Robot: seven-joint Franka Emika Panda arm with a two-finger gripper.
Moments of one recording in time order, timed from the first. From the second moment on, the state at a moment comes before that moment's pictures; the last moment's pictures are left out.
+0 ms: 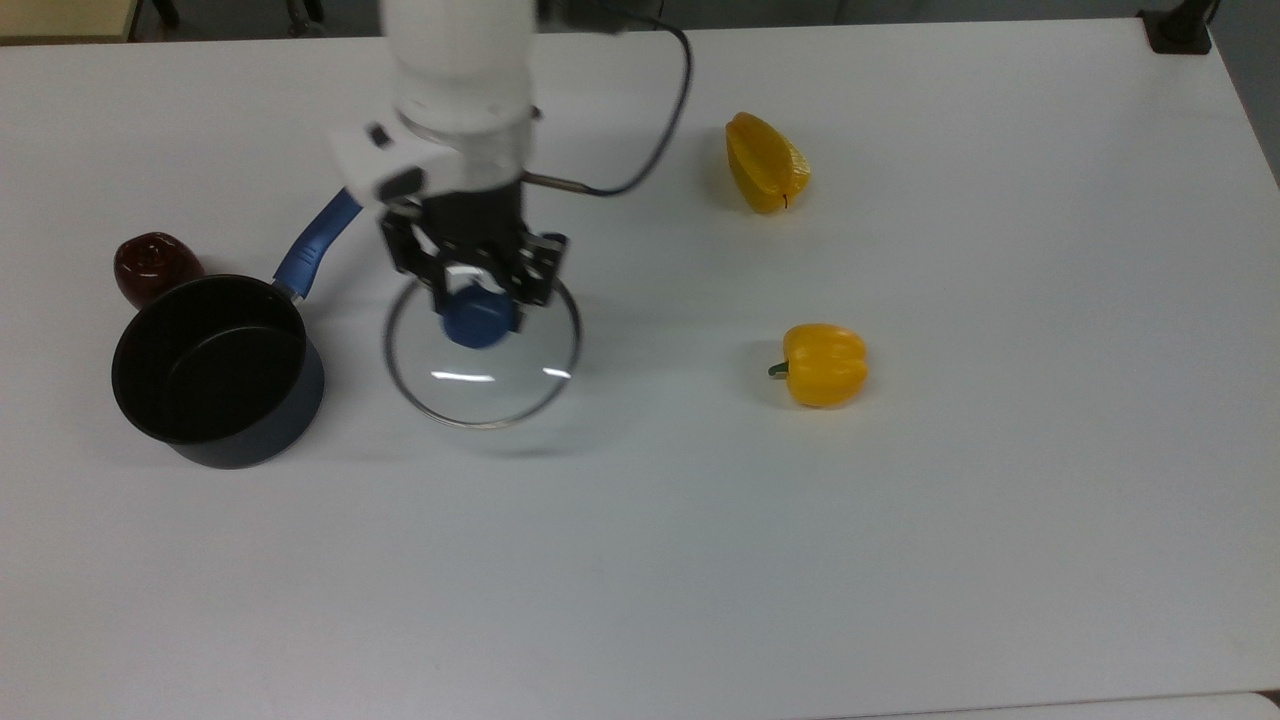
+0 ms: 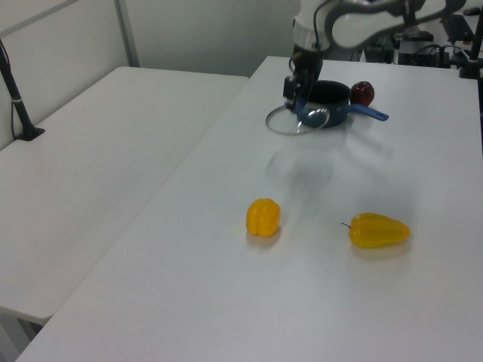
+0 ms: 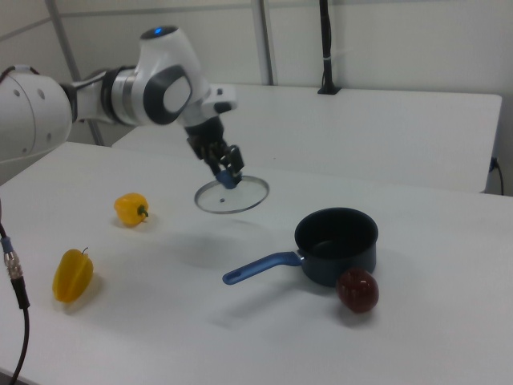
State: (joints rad) arm 0.02 0.40 0.02 -1.47 -0.10 2.09 0.26
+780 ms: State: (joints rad) arm -0.28 0.43 0.02 -1.40 -0.10 2.11 0.05
